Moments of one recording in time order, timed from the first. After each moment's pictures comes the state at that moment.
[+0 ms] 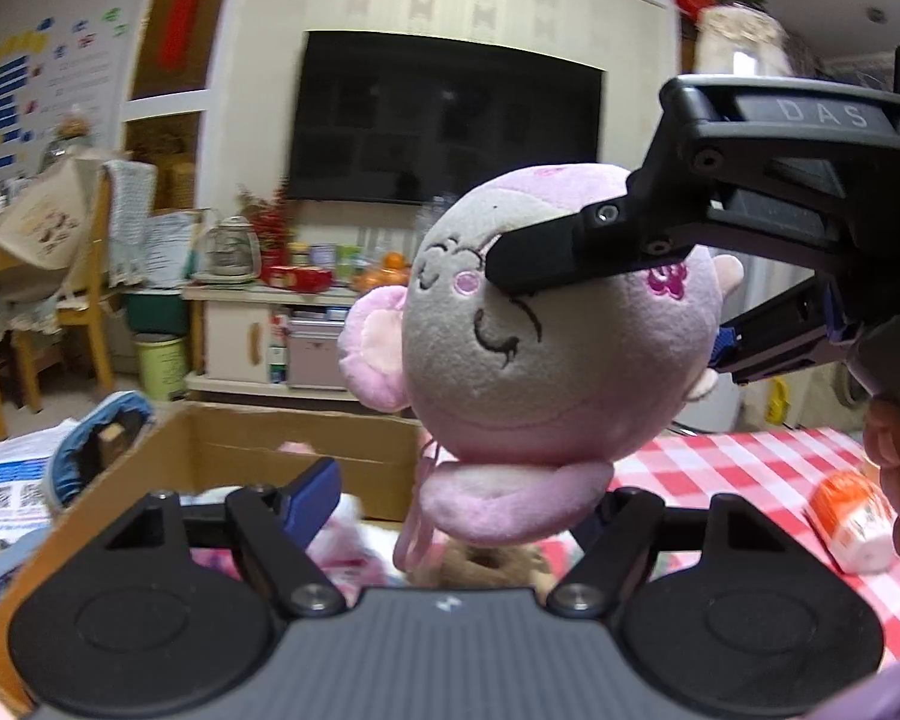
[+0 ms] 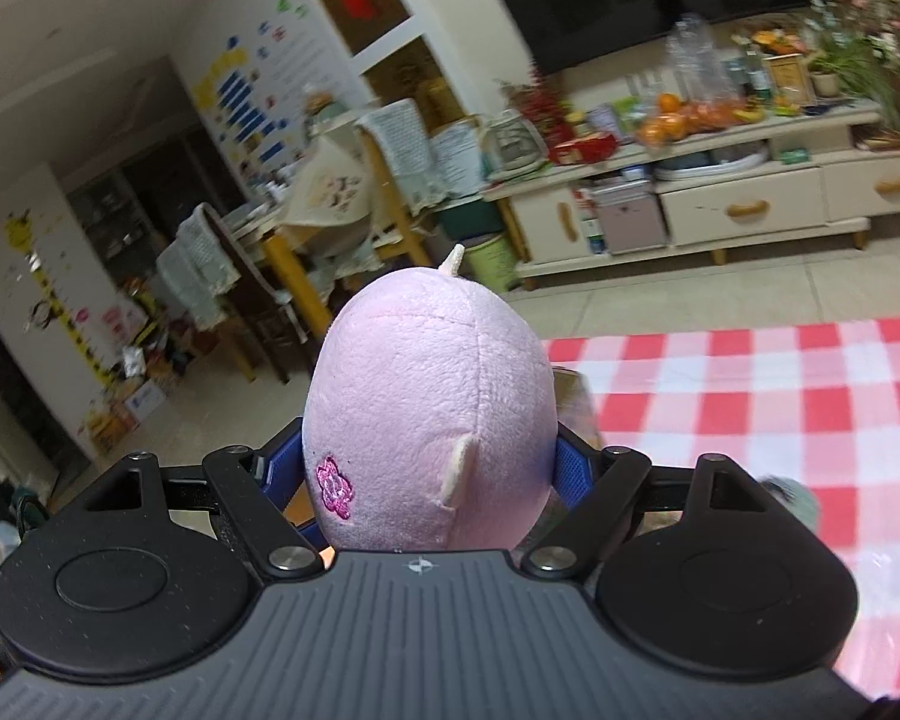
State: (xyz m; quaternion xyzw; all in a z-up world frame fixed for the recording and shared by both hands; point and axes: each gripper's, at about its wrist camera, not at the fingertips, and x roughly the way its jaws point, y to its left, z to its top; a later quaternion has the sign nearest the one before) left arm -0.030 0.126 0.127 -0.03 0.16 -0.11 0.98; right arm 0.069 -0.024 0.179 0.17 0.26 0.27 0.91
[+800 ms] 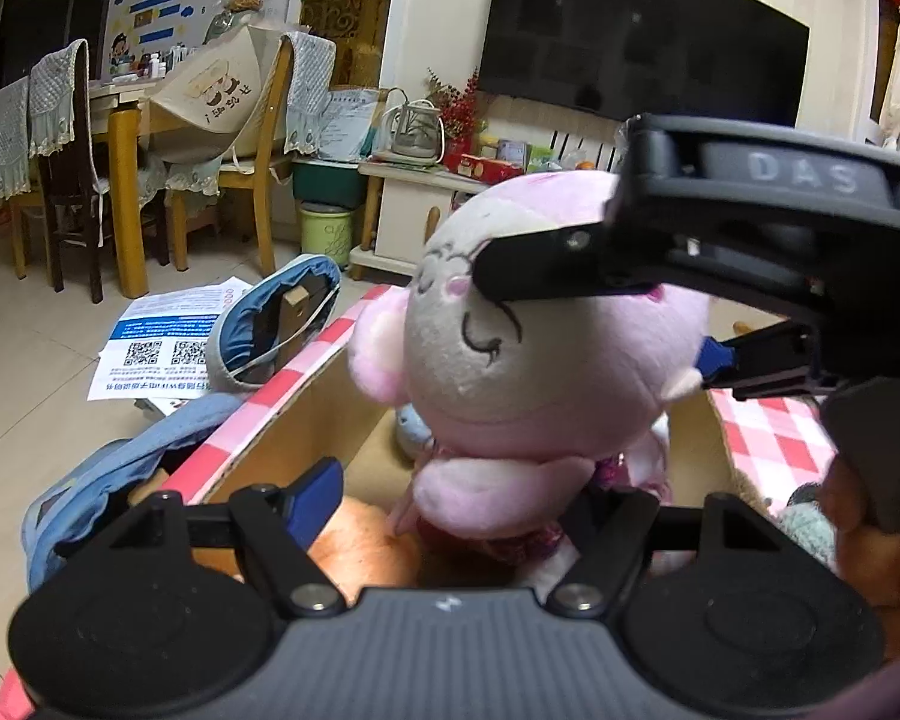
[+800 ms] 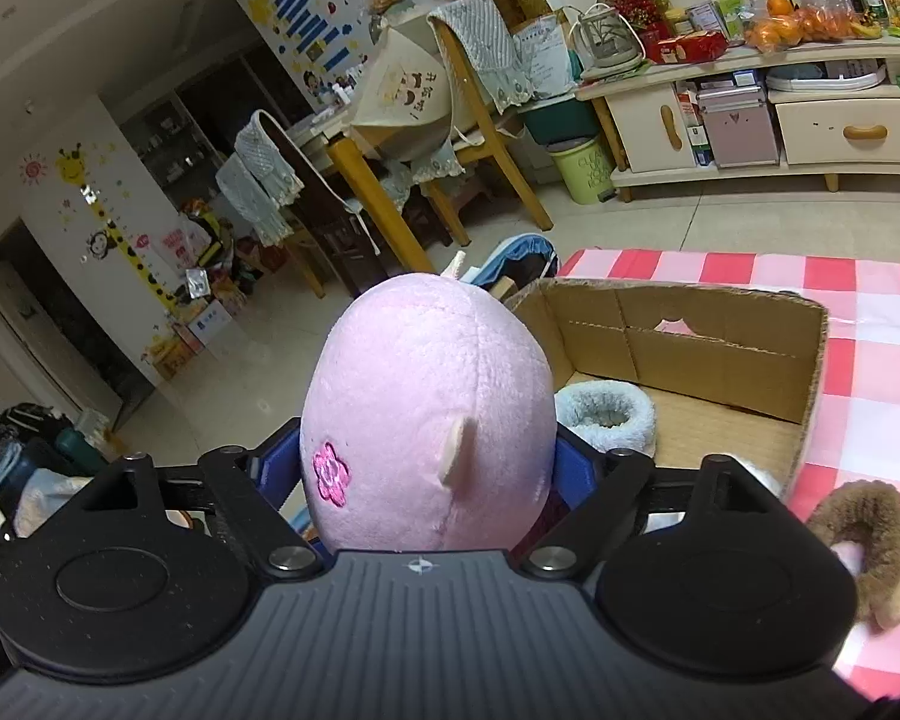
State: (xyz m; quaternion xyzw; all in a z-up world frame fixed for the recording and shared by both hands) left arm -0.003 0.206 0.103 -0.08 0.28 0.04 0.96; right arm 0.135 0.075 0.123 0.16 0.34 0.35 0.86
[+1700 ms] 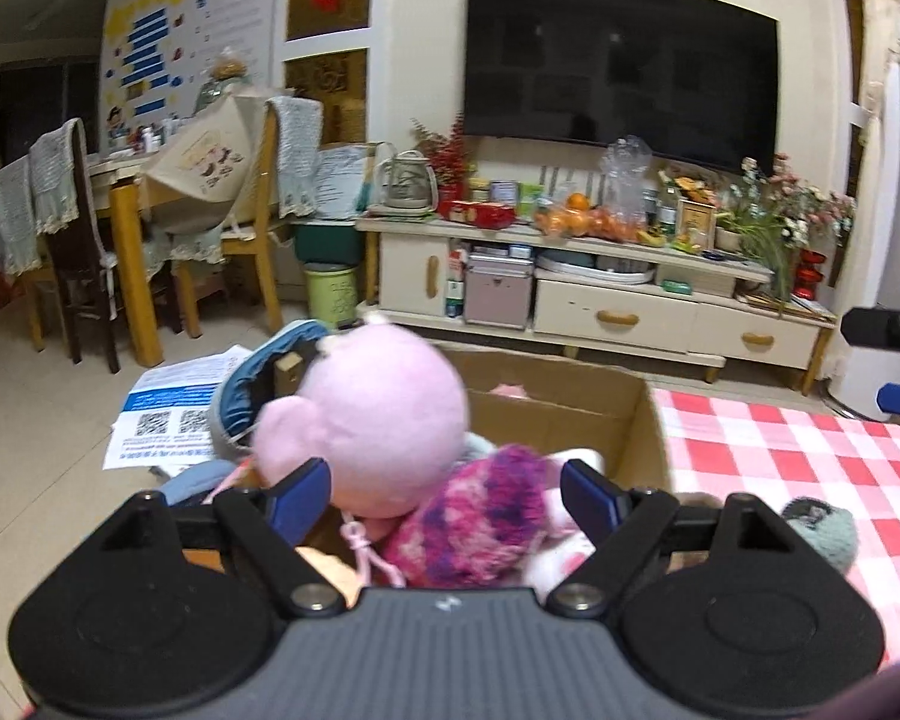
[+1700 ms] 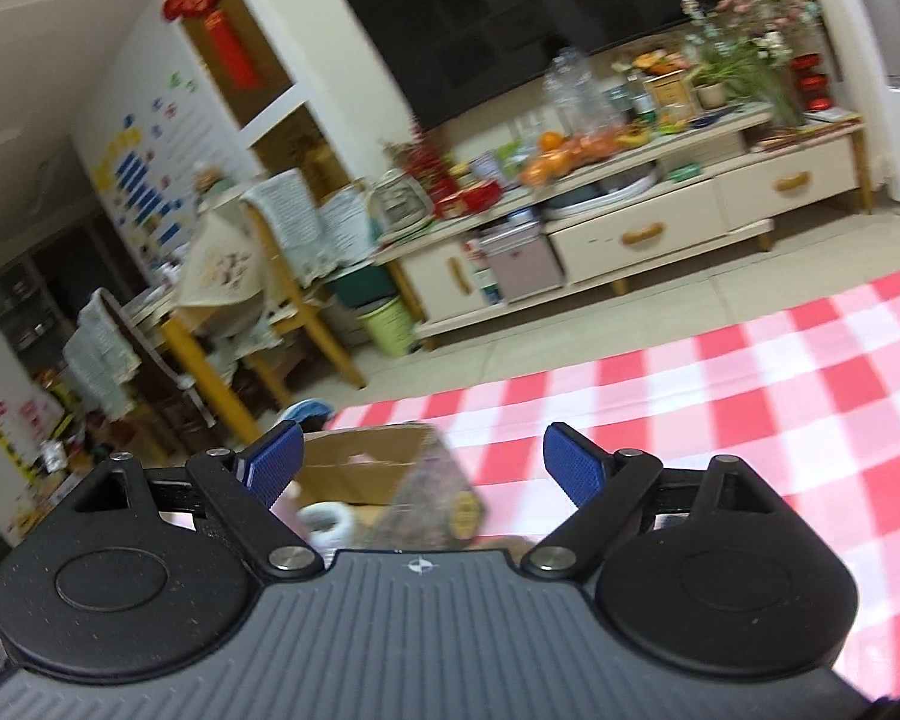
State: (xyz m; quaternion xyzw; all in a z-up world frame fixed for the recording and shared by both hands) left arm -0.009 0.161 0.125 -0.02 0.23 0.06 0.97; right arm 0.069 -0.081 0.153 0.23 0.22 0.14 0.94
